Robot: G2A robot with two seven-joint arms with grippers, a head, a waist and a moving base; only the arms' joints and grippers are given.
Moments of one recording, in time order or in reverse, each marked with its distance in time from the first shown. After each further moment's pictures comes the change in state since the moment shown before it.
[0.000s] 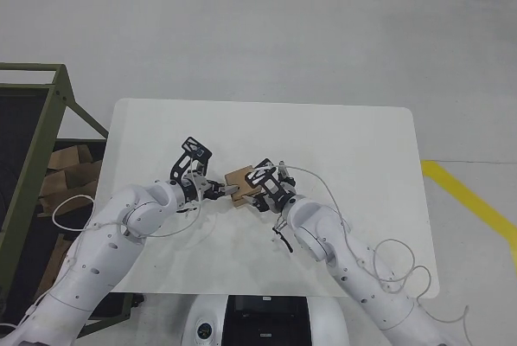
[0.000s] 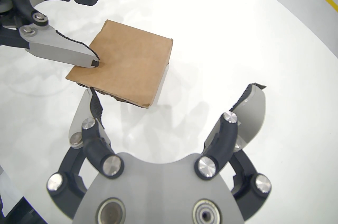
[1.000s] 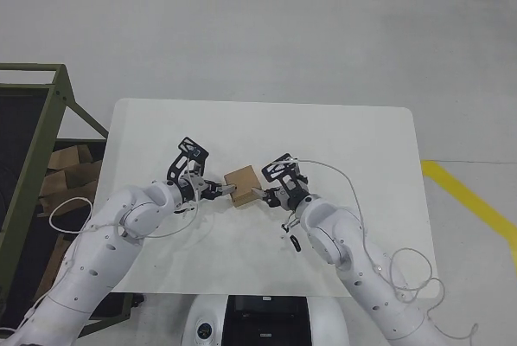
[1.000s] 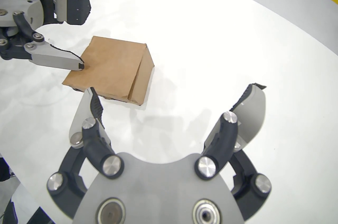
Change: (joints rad) left arm 0.023 -0.007 -0.036 -0.004 0.006 -0.008 -0.005; right arm -0.090 0.007 0.114 -0.077 0.035 0.006 -0.044
